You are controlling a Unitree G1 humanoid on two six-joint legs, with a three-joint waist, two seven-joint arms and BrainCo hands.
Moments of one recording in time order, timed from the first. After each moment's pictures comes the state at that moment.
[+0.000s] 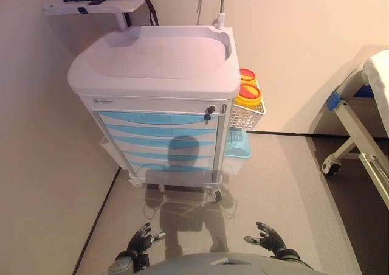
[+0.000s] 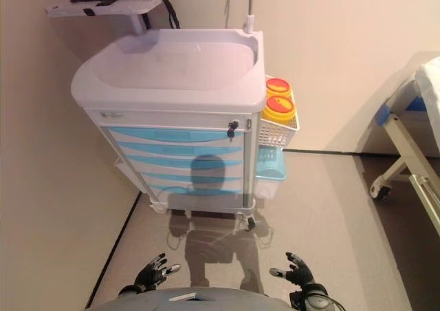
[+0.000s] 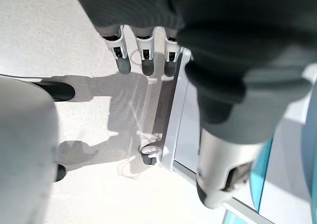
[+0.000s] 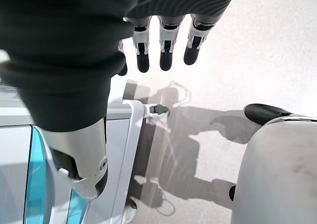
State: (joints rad) left arm 0.08 0.20 -0.24 1.18 -0.44 -0.27 -0.13; right arm 0.06 -0.24 0.25 1.21 0.16 -0.34 0.01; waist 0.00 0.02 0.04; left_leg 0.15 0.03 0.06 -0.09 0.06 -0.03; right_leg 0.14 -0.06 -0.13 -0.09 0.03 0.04
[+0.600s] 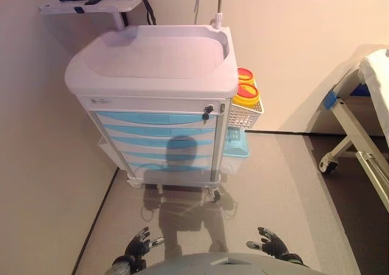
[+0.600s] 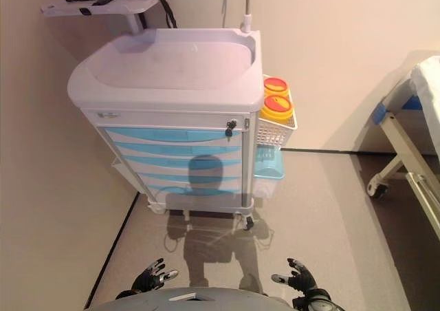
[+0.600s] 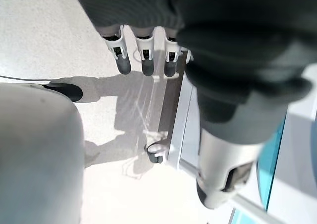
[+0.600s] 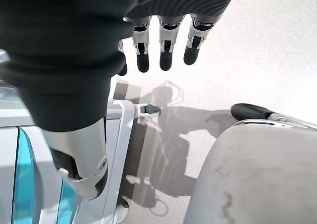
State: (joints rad) left arm 0.08 0.20 -0.19 1.23 -0.43 -0.31 -0.16; right arm 0.08 -0.25 0.23 1.23 0.16 -0.35 0.03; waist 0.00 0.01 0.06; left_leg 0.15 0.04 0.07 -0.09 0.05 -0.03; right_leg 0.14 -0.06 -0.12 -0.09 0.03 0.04
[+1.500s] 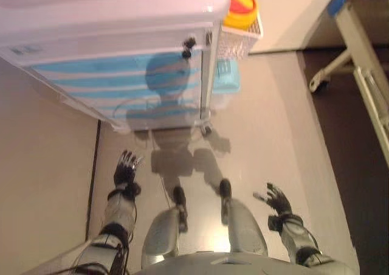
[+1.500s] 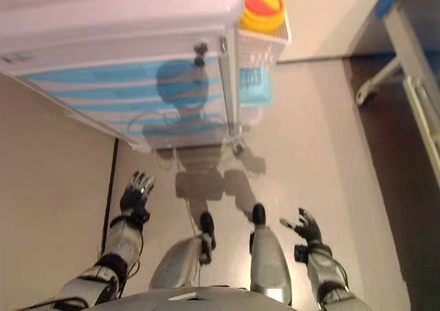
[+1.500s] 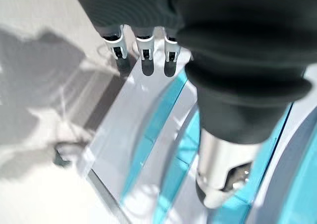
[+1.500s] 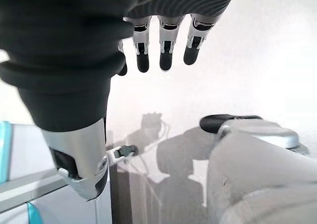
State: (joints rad) left arm -0.30 0.23 -0.08 0.99 -1.10 -0.45 -0.22; right arm -0.17 -0.26 0.17 1.15 0.33 -0.38 -0.05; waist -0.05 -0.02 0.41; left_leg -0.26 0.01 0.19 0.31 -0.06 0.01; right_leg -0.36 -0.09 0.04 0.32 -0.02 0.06
